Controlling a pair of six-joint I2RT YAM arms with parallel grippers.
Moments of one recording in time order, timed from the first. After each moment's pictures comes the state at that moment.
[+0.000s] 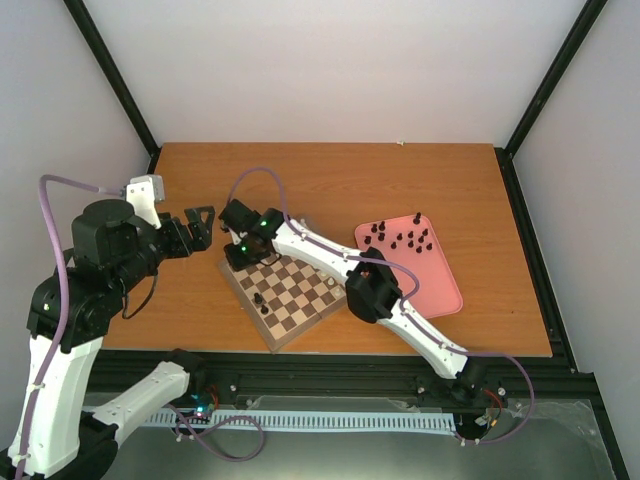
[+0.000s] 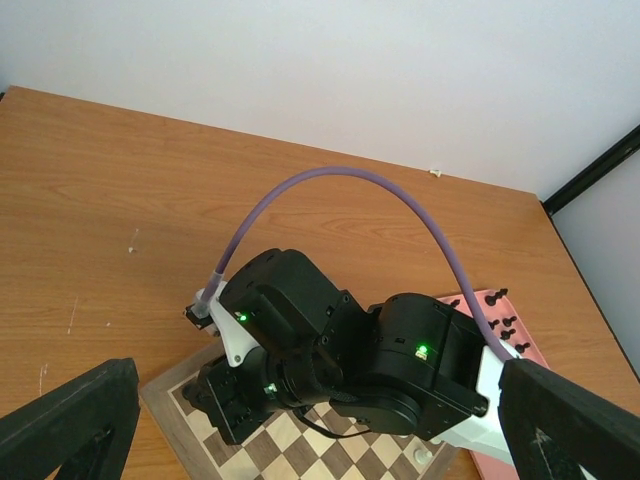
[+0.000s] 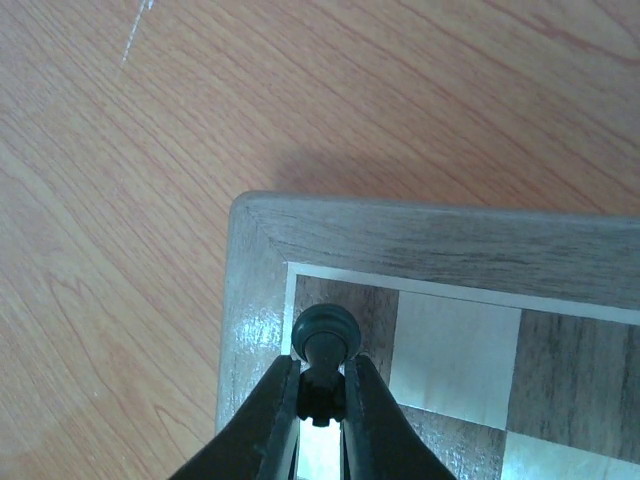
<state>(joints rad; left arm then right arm) -0.37 0.84 1.50 -1.11 -0.10 -0.44 1.01 2.64 2.53 -0.95 -0.22 0.43</state>
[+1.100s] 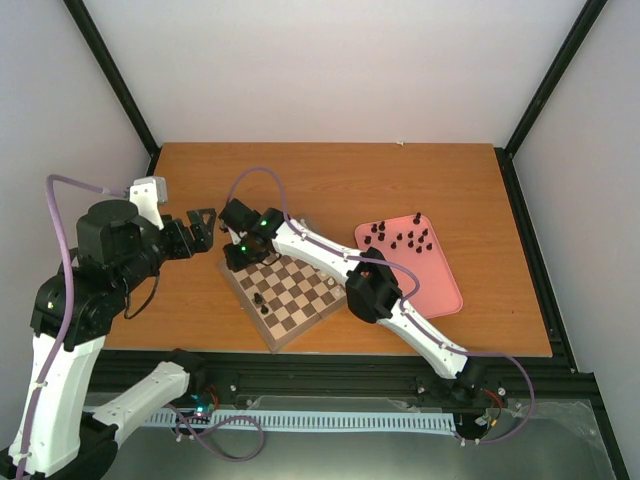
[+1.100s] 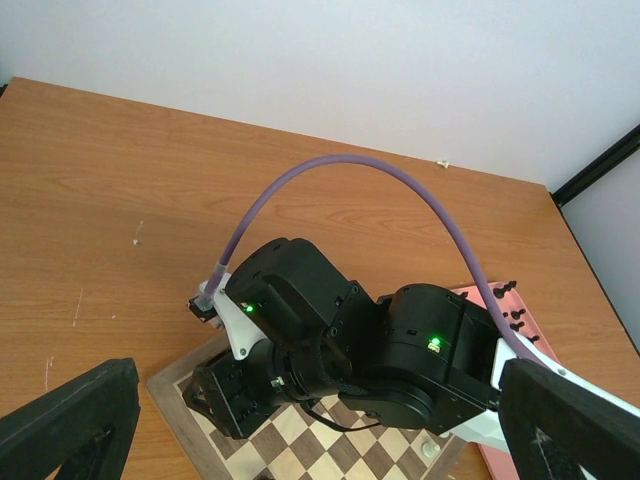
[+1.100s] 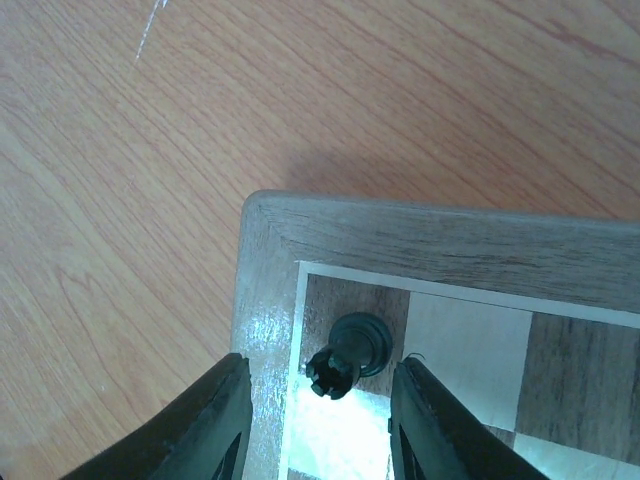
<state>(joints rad) -0.37 0.83 1.48 -1.11 -0.10 -0.43 1.01 2.64 2.54 -0.95 -0.23 0.42</state>
